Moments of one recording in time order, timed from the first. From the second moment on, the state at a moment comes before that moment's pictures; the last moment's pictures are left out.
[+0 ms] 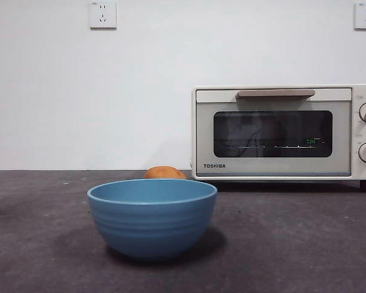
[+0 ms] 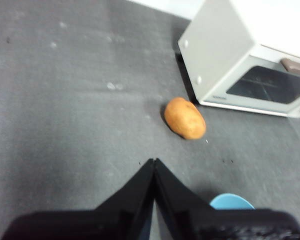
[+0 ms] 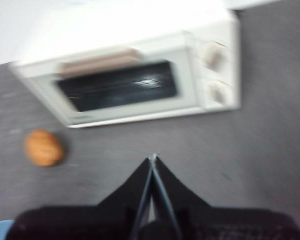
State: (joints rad) left arm 0.02 0.70 0.80 -0.62 0.38 -0.27; right arm -0.03 0.62 0.90 -0.71 -0.21 0.13
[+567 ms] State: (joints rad) left arm 0.02 0.74 0.94 -0.89 0.45 -0.12; right arm 0.30 1.17 1.32 -0.76 -0.32 0.06
